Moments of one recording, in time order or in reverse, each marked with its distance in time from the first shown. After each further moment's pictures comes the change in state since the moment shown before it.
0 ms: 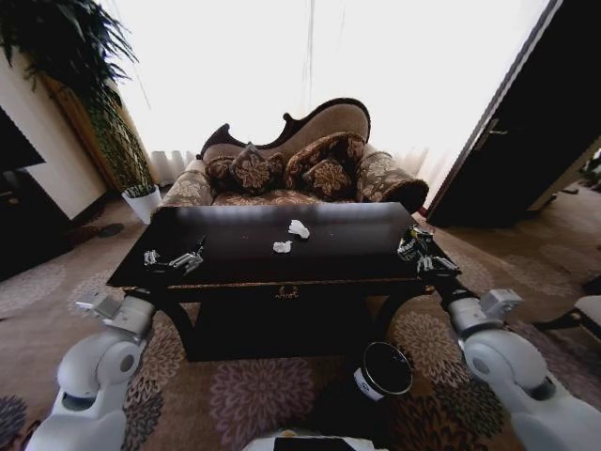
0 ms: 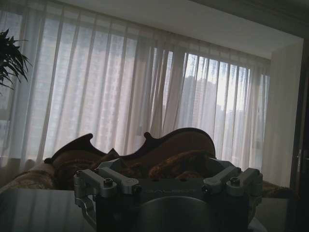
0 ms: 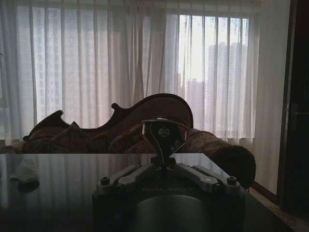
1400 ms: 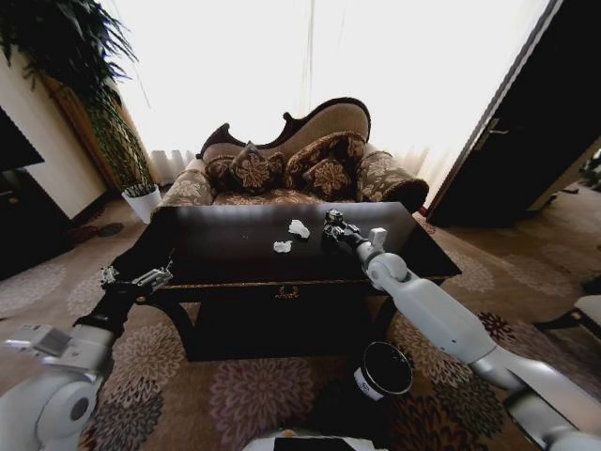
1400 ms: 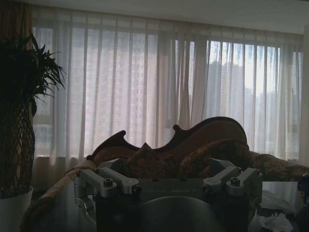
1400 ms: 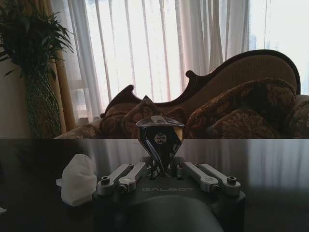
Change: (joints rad) left arm 0.268 -0.048 -0.246 -0.164 -0.005 -0.001 0.009; right arm 1.226 -0.009 -1.054 -0.751 0.217 -0.042 -0.064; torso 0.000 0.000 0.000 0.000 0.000
